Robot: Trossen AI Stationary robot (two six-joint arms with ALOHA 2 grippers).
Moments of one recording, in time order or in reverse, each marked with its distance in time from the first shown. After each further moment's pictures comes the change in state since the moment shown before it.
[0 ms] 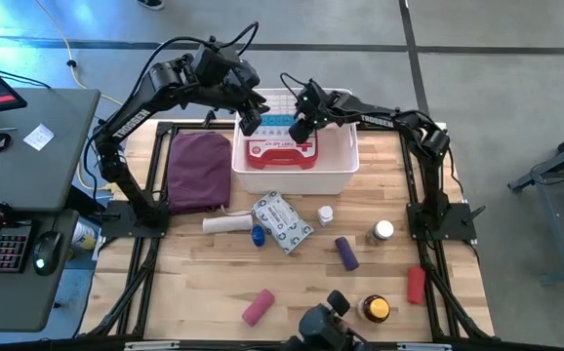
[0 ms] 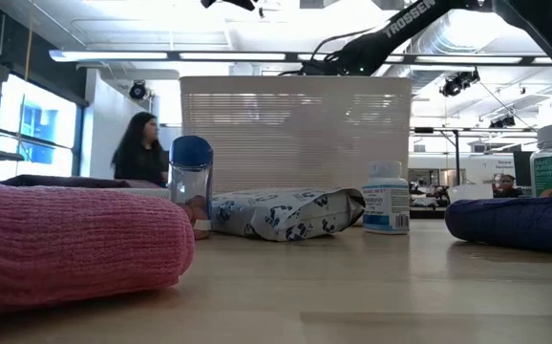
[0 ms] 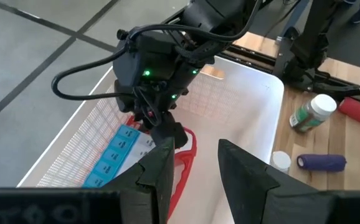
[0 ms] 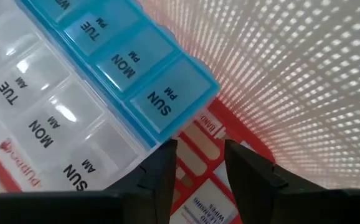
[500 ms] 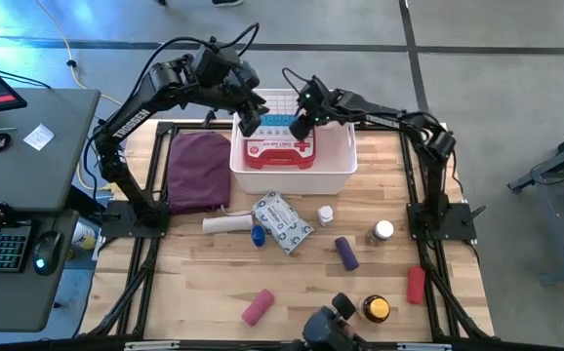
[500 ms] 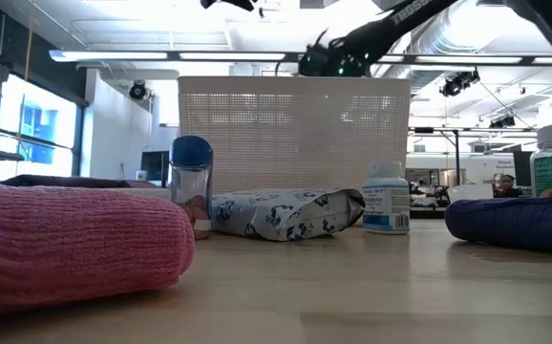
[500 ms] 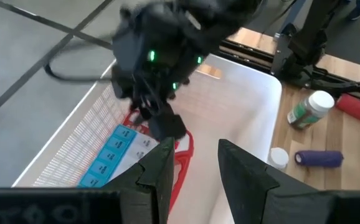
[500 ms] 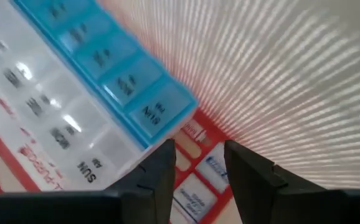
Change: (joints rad) left arm 0.000 0.000 0.000 -0.013 0.014 0.002; right arm 0.007 -0.063 0.001 -0.016 0.043 0.014
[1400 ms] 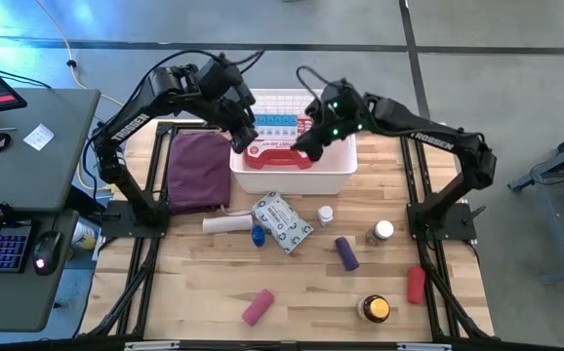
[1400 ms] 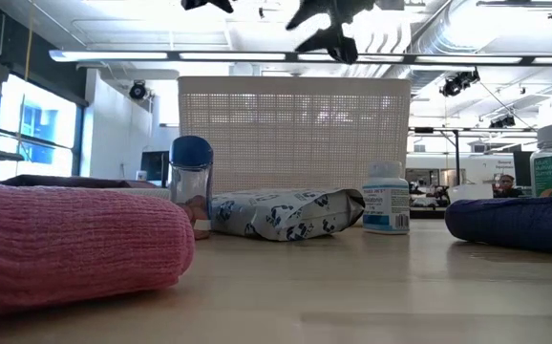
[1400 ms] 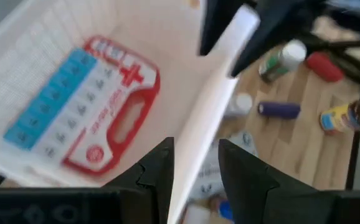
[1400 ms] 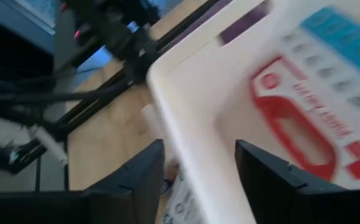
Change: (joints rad) left arm -0.051 -0.011 -0.001 -0.238 0.067 -0.162; right arm 0.247 -0.363 0.002 -0.116 -0.434 0.273
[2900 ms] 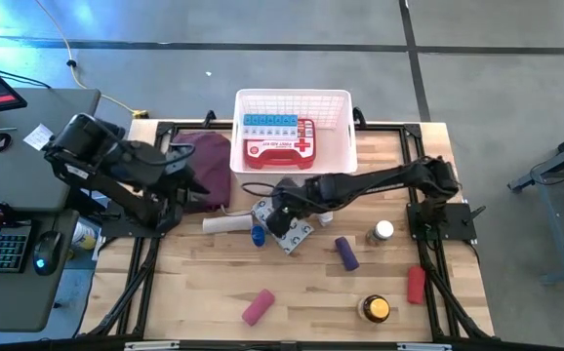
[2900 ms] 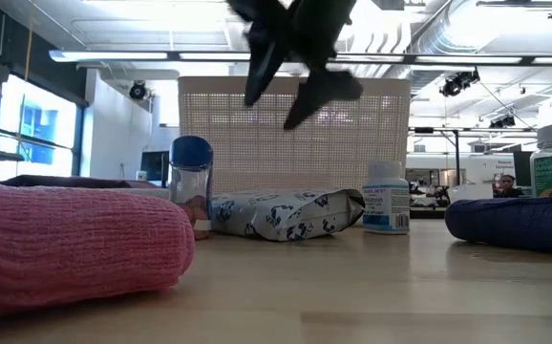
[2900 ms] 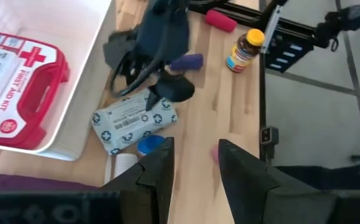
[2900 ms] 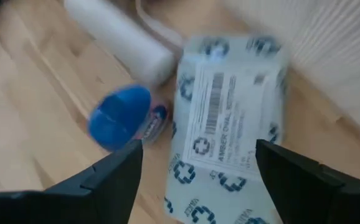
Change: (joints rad) left arm -0.740 -0.237 0.000 -0.147 -0.324 -0.334; right arm 0.466 0.324 -0.005 -0.077 0.474 0.455
